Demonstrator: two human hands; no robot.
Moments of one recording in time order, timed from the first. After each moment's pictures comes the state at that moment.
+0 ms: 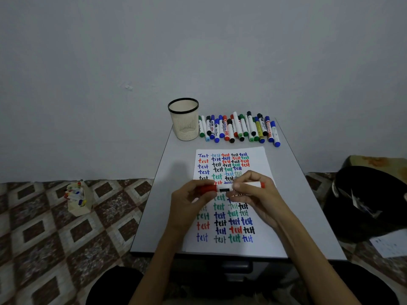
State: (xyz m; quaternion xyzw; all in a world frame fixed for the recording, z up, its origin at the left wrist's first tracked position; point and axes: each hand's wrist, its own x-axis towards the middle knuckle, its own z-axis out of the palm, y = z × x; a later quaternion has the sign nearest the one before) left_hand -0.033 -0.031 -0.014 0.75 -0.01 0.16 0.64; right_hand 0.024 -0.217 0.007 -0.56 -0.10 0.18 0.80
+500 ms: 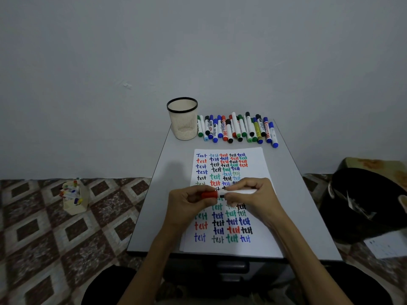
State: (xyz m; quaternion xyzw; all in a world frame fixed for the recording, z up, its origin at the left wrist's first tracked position) left_hand -0.034 -0.031 -0.011 0.72 -0.01 0.13 0.68; right_hand 0.025 -0.216 -0.003 -0.64 -0.15 0.12 0.74
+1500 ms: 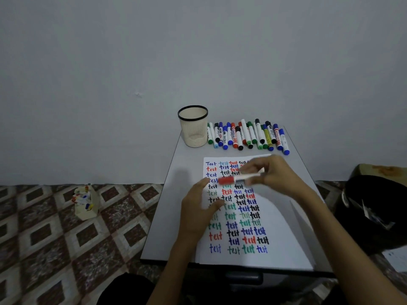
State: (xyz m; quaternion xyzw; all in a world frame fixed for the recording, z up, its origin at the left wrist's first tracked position) left_hand -0.020 -0.025 -0.028 0.83 0.04 0.19 0.52; right_hand 0.080 -0.221 0.048 -0.86 -0.27 0.07 0.43
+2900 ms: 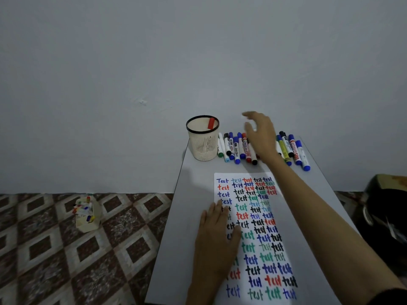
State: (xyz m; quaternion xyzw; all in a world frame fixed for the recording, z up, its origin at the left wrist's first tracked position) left_hand -0.012 -0.035 -0.033 0.94 0.06 0.13 0.31; right_hand 0.237 -0.131 0.053 -0.84 -0.18 -0.26 0.43
